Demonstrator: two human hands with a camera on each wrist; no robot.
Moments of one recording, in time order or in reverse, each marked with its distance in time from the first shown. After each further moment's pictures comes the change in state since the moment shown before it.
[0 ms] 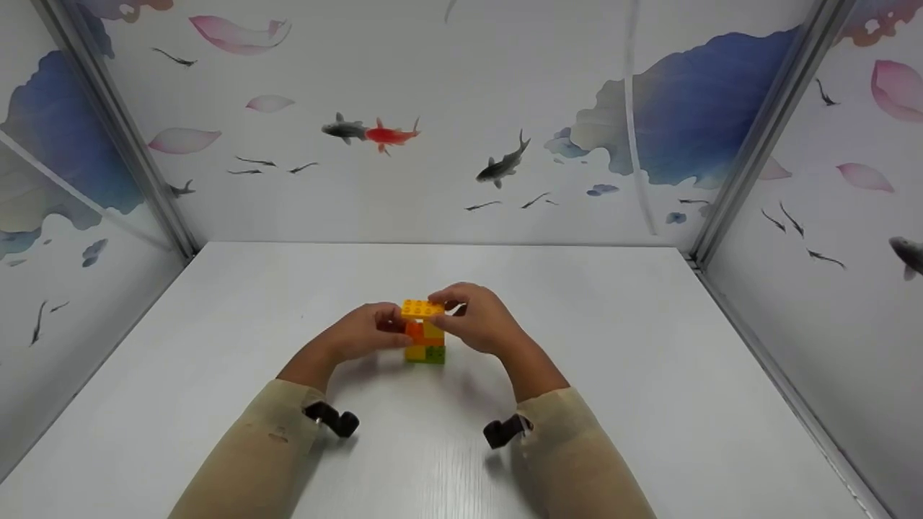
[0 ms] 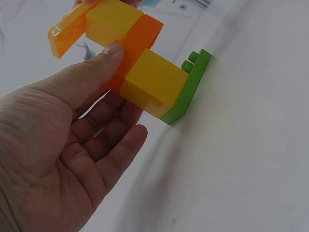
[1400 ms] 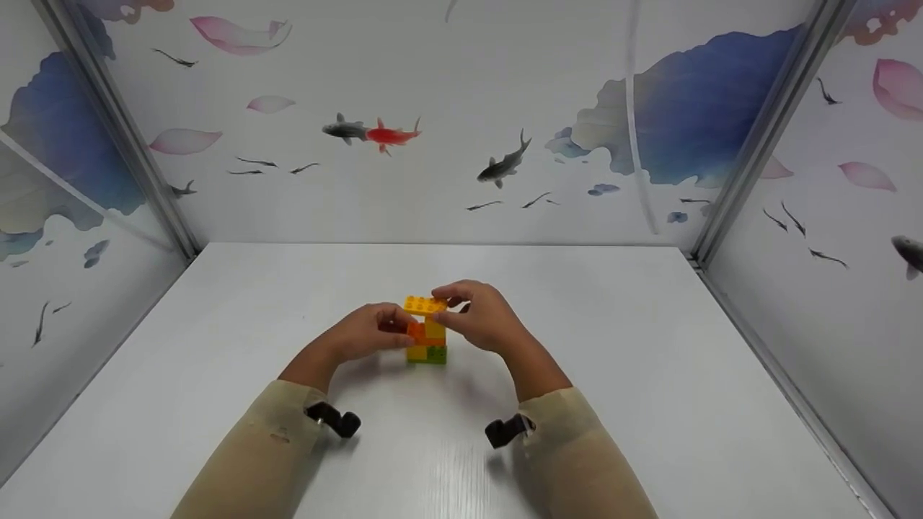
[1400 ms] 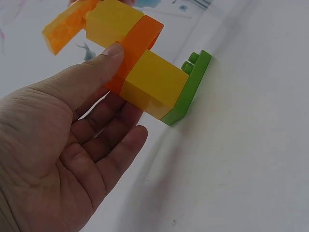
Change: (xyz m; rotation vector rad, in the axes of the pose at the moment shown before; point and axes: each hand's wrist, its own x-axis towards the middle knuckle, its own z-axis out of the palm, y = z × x) left_hand 0.000 0.001 0.001 -0.018 0.005 -0.025; right_hand 0.001 -0.002 -0.004 0.007 0.023 0.033
